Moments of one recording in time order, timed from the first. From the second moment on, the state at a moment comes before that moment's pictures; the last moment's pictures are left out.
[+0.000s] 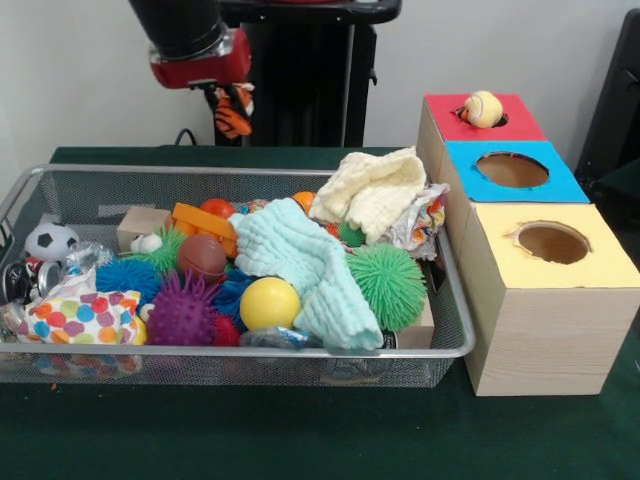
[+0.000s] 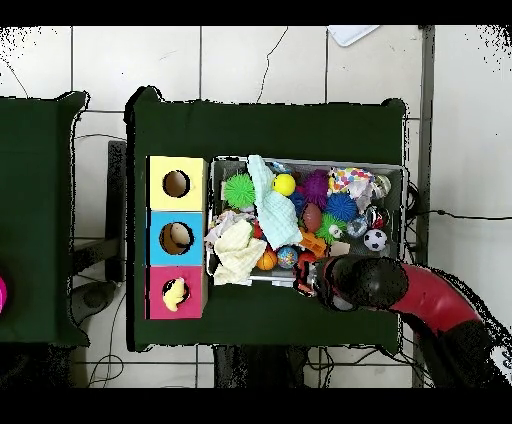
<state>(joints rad) -0.95 -0.75 0.51 1.99 -0.30 0.75 1.69</state>
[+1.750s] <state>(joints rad) -0.65 -0.82 0.52 2.39 0.14 0.41 1.70</state>
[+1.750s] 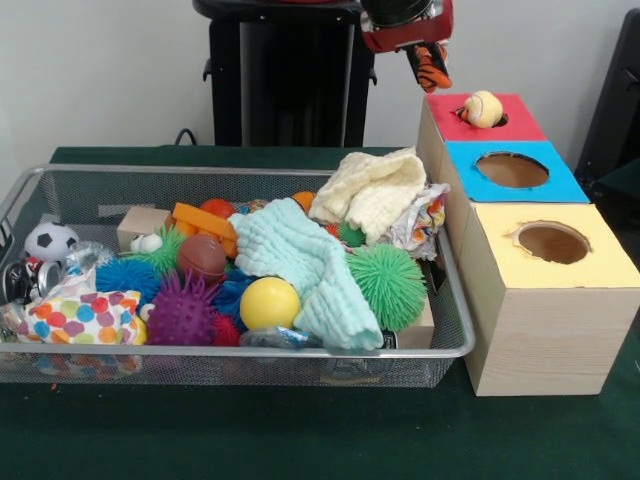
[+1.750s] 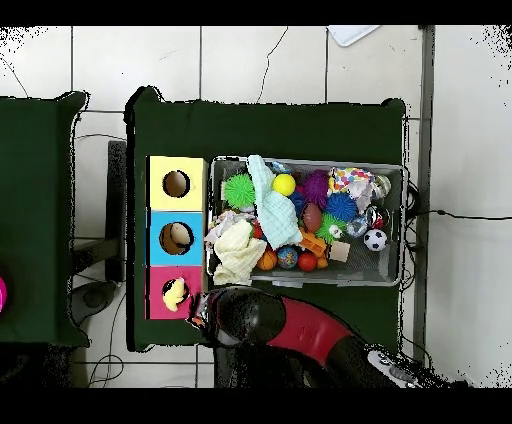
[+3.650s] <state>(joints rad) -0.70 -0.84 0.64 2.59 0.24 0.21 1.70</state>
